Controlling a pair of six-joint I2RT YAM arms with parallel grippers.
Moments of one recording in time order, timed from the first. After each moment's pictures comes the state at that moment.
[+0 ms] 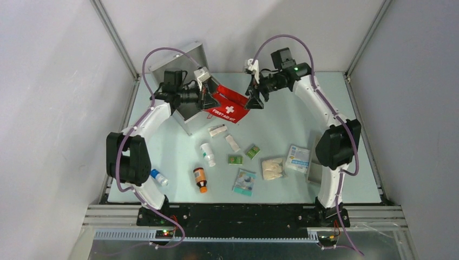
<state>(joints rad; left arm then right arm) -0.19 1.68 1.34 -0.25 1.01 0.22 0.37 1.94 1.98 -0.92 -0.92 -0.72</state>
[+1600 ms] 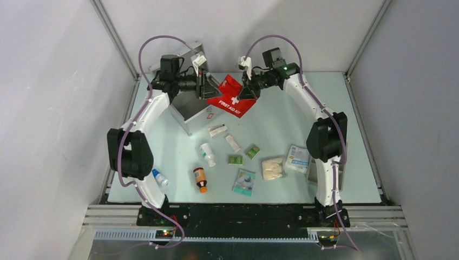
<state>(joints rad) -0.18 1.75 1.55 -0.30 1.13 0.05 0.41 2.11 2.10 -0.81 -0.91 -0.61</state>
